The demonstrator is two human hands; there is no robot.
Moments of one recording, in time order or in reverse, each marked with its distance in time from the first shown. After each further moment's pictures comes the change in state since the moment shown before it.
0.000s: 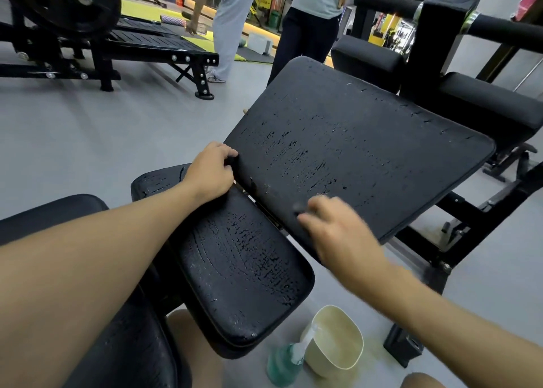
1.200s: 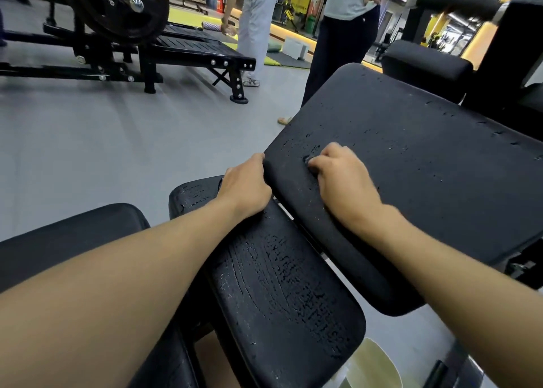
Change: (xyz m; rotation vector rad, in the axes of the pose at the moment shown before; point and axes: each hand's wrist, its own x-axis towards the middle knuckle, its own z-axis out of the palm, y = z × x) left_hand -0.005 0.005 -0.007 0.004 -0.054 -0.194; right_hand 0.139 0.022 0.045 0.065 0.024 0.181
